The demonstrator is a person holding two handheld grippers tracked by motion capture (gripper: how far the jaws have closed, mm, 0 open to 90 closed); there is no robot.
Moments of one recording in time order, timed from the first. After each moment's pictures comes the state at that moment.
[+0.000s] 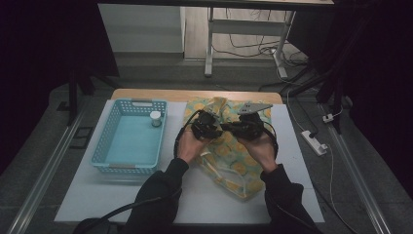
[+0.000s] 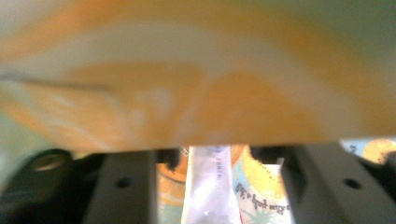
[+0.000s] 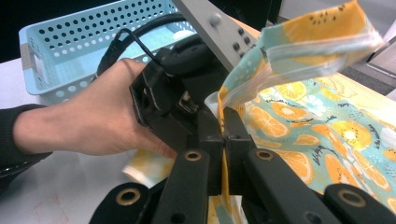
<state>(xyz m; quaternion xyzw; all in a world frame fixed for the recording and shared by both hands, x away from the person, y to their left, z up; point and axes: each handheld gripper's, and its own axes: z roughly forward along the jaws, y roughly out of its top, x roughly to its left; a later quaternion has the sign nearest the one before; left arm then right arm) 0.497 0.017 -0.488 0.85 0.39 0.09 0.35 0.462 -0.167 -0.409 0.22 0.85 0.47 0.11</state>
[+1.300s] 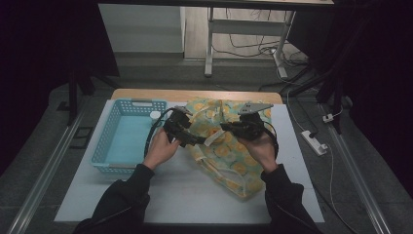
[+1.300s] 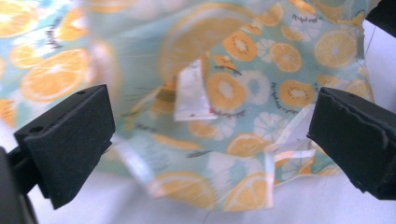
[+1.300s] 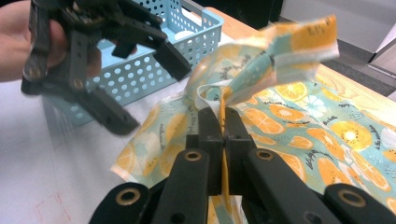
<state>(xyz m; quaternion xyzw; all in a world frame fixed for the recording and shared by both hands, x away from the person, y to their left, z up) 0.454 0.106 -0.450 0.84 0.36 0.02 0.40 0.461 -0.168 -0.408 0.22 0.85 0.47 0.11</state>
